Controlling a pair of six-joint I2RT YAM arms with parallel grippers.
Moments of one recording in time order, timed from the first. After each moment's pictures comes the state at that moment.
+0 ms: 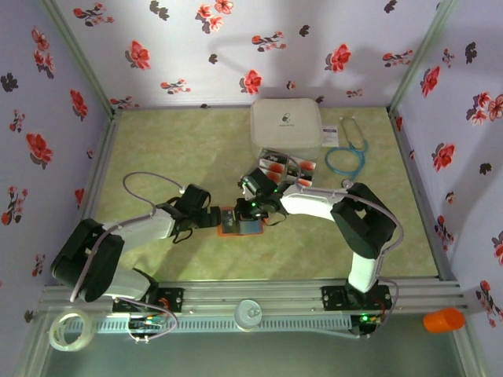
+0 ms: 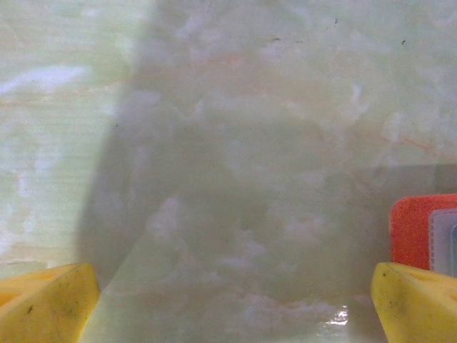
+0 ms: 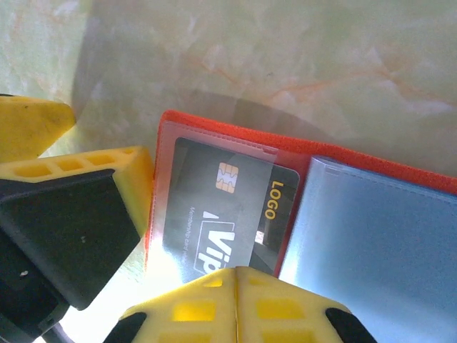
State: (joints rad) left arm -0.61 1.40 0.59 -0.28 -0.17 -0.60; right arm 0.85 1.82 1.09 -0.28 -0.35 0.67
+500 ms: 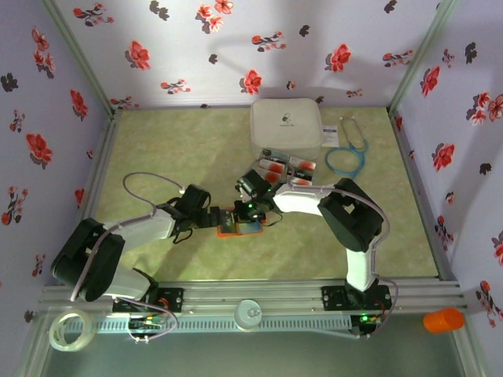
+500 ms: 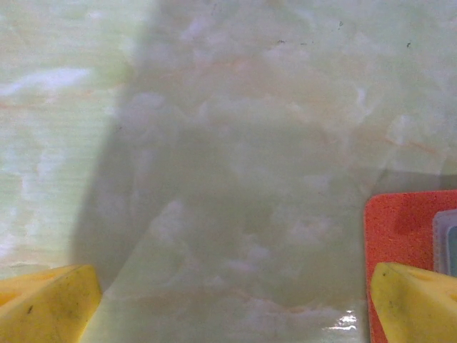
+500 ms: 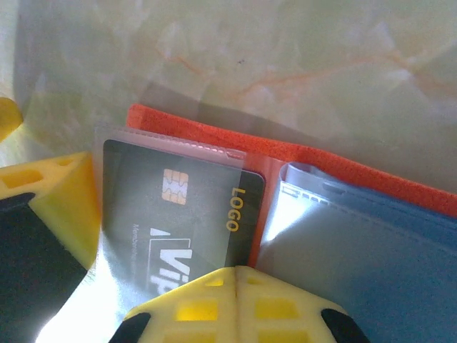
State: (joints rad) left arm -0.61 1.40 0.58 -0.26 -0.18 -0.60; right arm 0.85 1.92 1.14 -0.29 -0.37 0.66
